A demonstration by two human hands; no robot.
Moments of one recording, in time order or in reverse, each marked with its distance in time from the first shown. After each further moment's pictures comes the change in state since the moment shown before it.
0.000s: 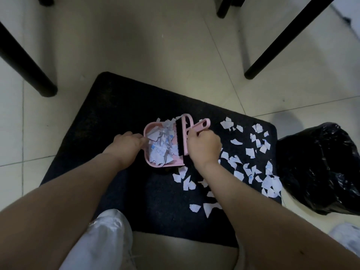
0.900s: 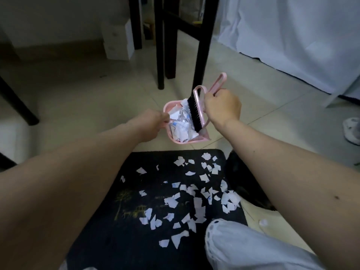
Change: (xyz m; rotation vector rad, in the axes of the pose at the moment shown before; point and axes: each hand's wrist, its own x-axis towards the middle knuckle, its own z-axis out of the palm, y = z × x) left_hand 0.012 0.230 -0.257 0.136 0.381 0.311; right_hand 0.046 0.012 -0.321 0.125 0.463 -0.123
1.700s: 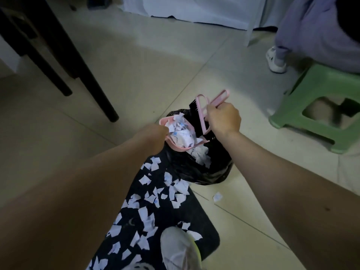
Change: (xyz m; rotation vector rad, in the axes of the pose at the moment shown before) left_hand 0.160 0.268 0.125 0.309 -0.350 0.243; right_hand 0.021 0.313 -0.084 0.123 0.140 0.573
